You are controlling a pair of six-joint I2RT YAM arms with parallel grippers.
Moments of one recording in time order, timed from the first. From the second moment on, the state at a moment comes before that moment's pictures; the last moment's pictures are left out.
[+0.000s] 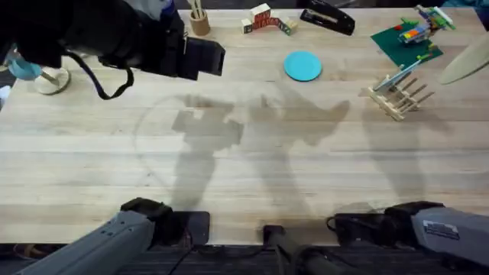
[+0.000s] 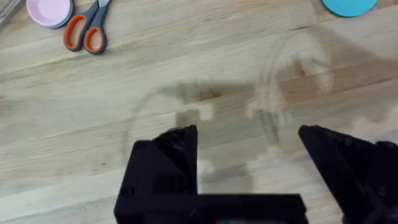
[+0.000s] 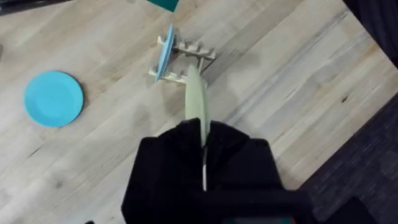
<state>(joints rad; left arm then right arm) -0.27 1.15 1.35 -1.16 -0.02 -0.05 0.16 1.38 1.85 -1.70 0.55 0.79</state>
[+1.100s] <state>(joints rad) -0.27 1.15 1.35 -1.16 -0.02 -0.05 0.04 1.52 1.85 -1.70 0.60 1.26</state>
